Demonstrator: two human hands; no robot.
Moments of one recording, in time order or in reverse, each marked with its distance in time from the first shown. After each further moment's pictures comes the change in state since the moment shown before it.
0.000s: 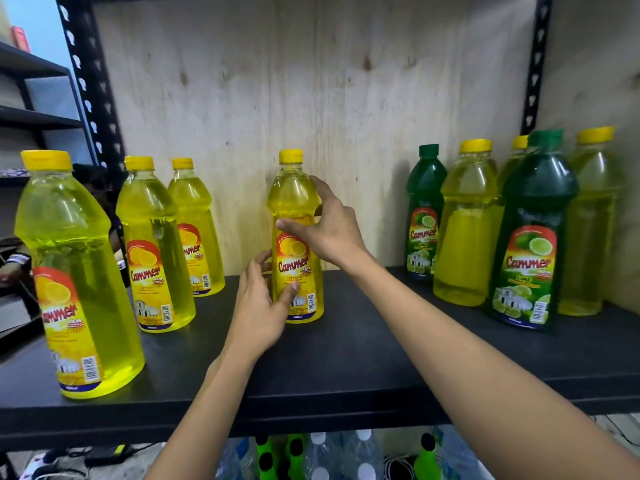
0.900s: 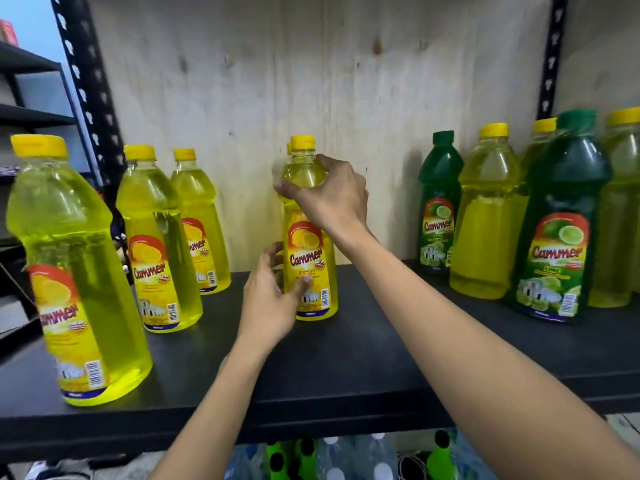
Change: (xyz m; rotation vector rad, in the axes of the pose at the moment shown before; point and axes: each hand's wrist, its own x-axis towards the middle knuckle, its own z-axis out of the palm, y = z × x) left_hand 0.011 -0.004 0.000 -0.202 -0.019 -0.060; right_hand 0.020 -0.027 0.018 0.010 0.283 0.077
